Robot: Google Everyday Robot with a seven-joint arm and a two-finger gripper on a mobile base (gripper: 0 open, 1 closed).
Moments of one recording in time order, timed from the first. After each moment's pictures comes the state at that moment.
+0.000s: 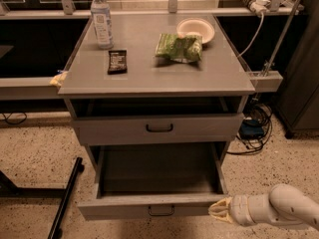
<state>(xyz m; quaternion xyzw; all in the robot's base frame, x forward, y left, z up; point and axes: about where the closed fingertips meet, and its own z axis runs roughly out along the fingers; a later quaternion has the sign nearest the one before) 0.434 -0.215 0.433 -0.61 0.70 0.19 0.33</state>
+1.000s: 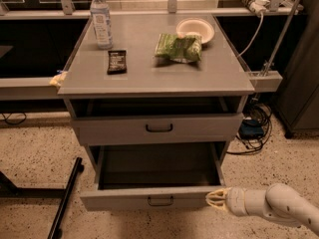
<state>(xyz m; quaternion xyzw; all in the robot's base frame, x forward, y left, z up) 0.480 -0.219 0.423 -0.63 0.66 0.12 0.40</state>
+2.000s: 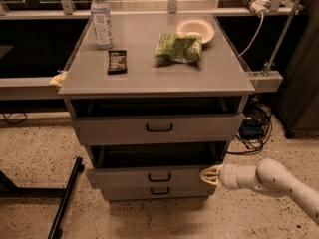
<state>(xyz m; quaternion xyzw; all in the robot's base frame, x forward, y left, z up) 0.576 -0.214 0.431 -0.63 0.62 0.12 0.44</state>
